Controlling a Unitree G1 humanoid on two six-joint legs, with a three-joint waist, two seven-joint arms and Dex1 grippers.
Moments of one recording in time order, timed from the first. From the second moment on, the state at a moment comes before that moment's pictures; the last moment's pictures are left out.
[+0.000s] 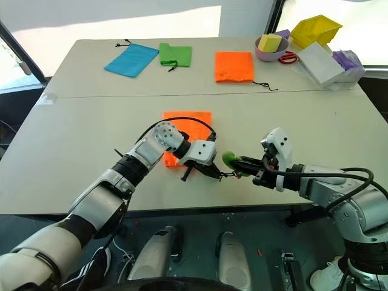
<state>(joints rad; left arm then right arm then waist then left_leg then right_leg) -0.95 0.15 -0.50 0.71 0.12 -0.16 -1.41 -0.13 -0.79 -0.19 -0.47 0.85 0.93 0.70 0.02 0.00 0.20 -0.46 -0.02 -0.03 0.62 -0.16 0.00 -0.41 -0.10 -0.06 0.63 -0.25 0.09</state>
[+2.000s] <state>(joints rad) -0.88 0.42 -0.43 0.62 0.02 -0.09 -1.43 -0.15 -0.92 -0.06 -0.21 0.49 0.68 0.84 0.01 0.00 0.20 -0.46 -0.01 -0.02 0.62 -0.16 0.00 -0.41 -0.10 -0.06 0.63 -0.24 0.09</state>
